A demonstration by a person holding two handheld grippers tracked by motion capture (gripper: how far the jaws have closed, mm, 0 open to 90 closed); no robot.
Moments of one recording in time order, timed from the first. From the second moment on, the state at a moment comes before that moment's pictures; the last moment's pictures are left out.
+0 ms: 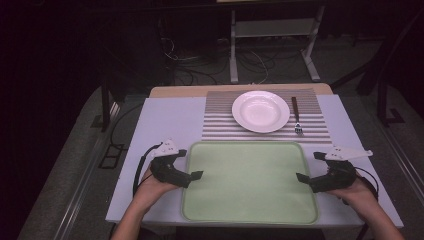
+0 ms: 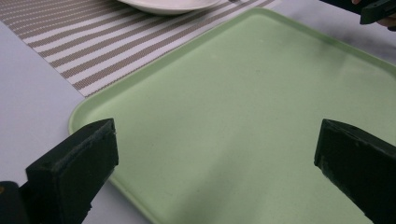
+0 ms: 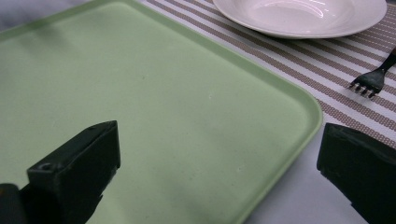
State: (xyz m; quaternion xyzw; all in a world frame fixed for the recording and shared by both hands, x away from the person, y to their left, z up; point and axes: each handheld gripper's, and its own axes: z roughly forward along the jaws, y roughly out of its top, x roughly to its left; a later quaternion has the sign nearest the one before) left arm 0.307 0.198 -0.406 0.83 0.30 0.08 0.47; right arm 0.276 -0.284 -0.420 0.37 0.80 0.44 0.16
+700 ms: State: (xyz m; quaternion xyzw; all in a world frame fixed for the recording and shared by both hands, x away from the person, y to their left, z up) left arm 0.302 0.193 -0.413 0.83 0.29 0.07 0.47; right arm 0.277 -0.287 -0.421 0.38 0.80 0.44 0.16
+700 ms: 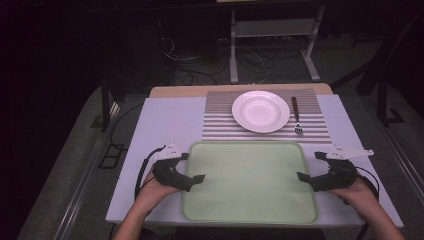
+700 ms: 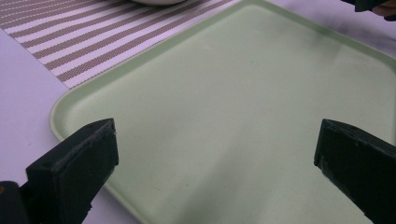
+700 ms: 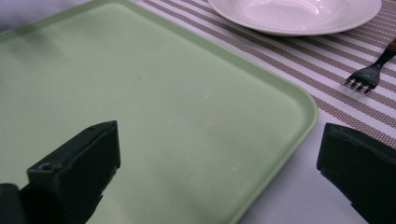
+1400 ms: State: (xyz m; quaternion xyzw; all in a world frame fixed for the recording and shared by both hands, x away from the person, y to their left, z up) left arm 0.302 0.194 -0.416 0.83 0.30 0.07 0.47; right arm 0.290 -0.289 -0.415 0.40 0.79 0.44 0.15
